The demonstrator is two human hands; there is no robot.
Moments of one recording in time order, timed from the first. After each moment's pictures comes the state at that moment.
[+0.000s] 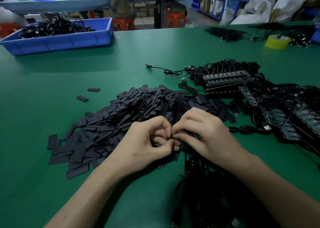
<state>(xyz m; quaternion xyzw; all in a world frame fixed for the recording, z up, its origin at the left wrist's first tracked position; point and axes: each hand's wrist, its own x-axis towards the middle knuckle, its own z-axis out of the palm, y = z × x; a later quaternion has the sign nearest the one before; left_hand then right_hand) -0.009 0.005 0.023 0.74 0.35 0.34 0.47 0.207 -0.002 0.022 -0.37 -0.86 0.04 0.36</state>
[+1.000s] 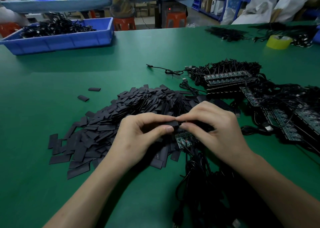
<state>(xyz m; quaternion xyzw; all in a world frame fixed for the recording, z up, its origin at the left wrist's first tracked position) -0.008 0.007 0.032 0.66 0.41 0.44 0.45 0.212 -0.001 0.024 -0.38 -0.80 0.06 0.46</state>
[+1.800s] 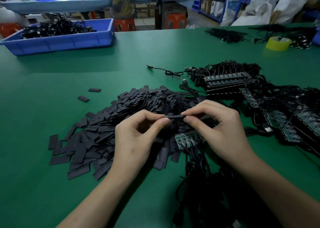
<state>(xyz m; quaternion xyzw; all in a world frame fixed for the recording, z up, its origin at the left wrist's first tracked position) 0.003 0.003 0.015 0.59 0.43 0.56 0.39 0.209 -0.004 0.031 -0.44 -0.73 0.13 0.51</state>
